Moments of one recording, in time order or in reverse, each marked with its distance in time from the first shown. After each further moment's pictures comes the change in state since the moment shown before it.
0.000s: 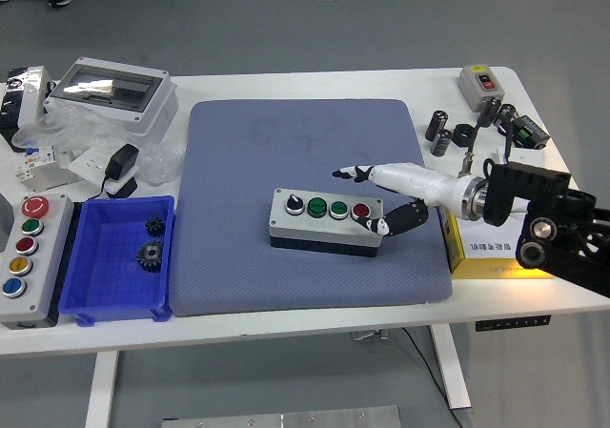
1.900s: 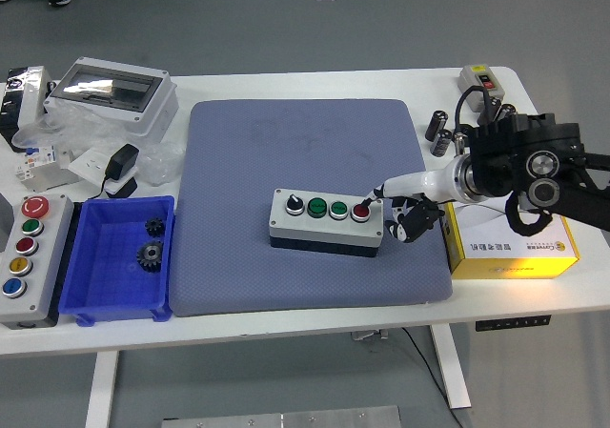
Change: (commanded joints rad) left arm -0.005 0.011 -0.010 -0.005 0.012 0.001 0.009; right arm 0.243 0.076 -0.104 0.052 0.321 0.375 -0.531
